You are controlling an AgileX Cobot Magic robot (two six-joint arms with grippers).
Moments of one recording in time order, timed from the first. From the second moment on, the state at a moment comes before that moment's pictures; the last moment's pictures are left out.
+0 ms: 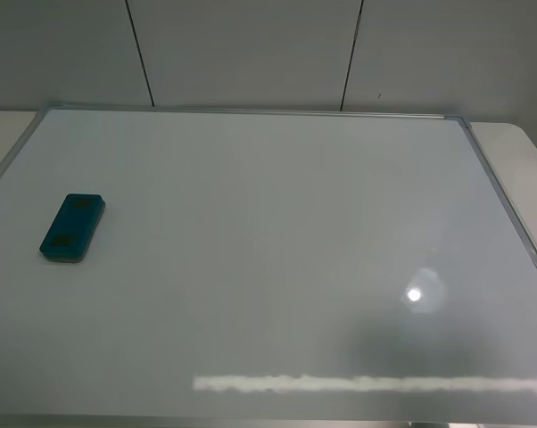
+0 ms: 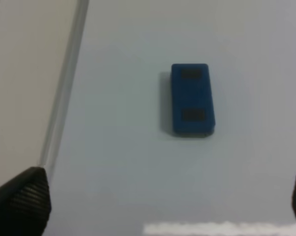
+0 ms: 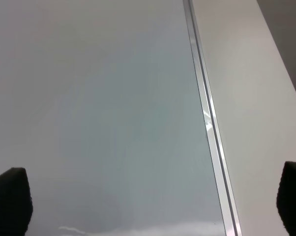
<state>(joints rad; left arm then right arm) -0.01 0.00 -0.51 0.03 1.06 -0.01 0.02 0.00 -0.49 -0.04 1.06 0.02</state>
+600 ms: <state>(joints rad) 0.00 0.00 -0.51 0.03 1.06 -0.01 0.02 0.00 -0.49 -0.04 1.06 0.02</state>
